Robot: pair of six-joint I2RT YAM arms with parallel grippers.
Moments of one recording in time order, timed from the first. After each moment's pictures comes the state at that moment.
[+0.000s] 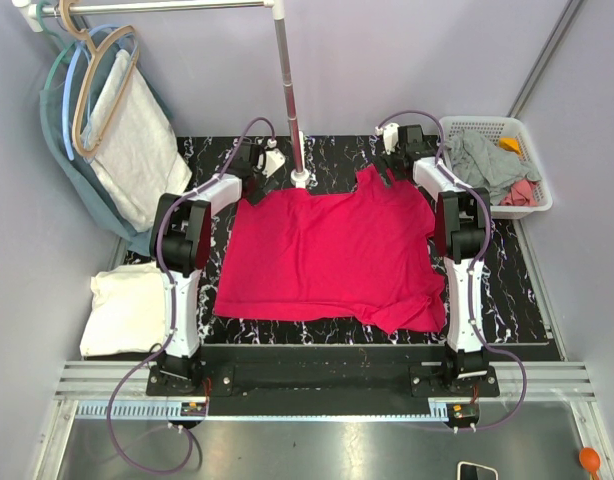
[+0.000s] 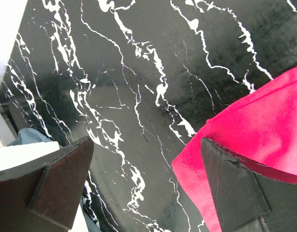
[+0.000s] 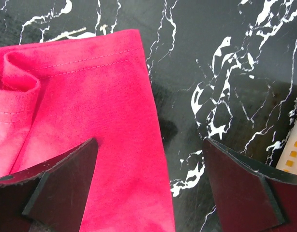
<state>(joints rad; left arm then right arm) -0.24 2.21 1.64 -0.22 -0.20 0.67 0.14 2.42 1.98 -0.34 0.04 -0.40</state>
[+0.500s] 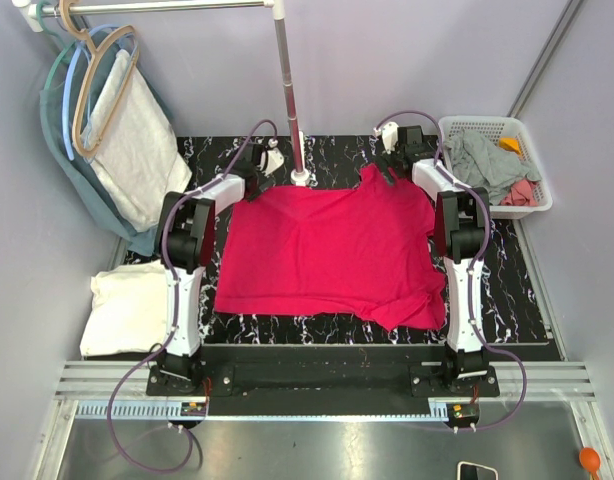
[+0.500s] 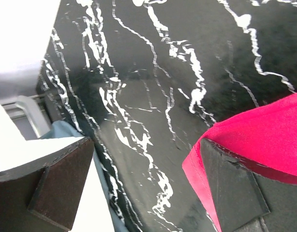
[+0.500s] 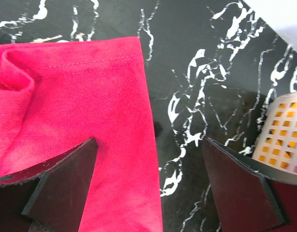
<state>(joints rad) -0.25 2.27 1.67 -0.16 -0.33 0.76 0.14 2.42 1.95 -0.25 0.10 -0.49</state>
